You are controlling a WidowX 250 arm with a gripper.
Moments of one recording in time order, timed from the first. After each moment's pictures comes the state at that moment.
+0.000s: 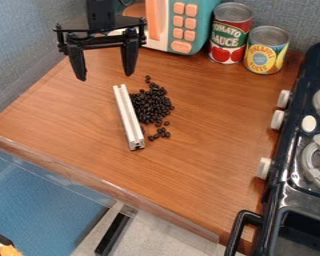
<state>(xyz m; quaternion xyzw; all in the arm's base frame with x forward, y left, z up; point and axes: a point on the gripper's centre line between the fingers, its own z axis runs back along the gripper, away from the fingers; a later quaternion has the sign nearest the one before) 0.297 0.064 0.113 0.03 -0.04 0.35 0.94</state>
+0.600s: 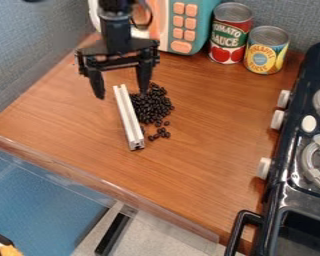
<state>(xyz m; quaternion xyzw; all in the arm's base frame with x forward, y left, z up) 0.311 0.051 0.074 0.02 -0.04 0.36 0.93</state>
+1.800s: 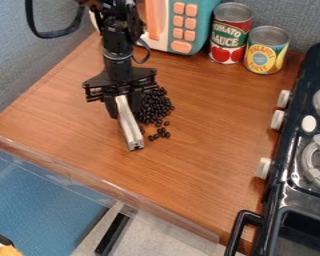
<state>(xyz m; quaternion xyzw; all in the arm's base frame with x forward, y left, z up) 0.324 0.064 0.025 0.02 -0.07 0.38 0.92</state>
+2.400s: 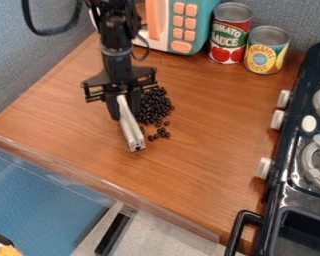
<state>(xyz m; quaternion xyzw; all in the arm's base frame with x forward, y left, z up) 0.319 0.056 0.041 0.00 -0.05 0.39 0.92</state>
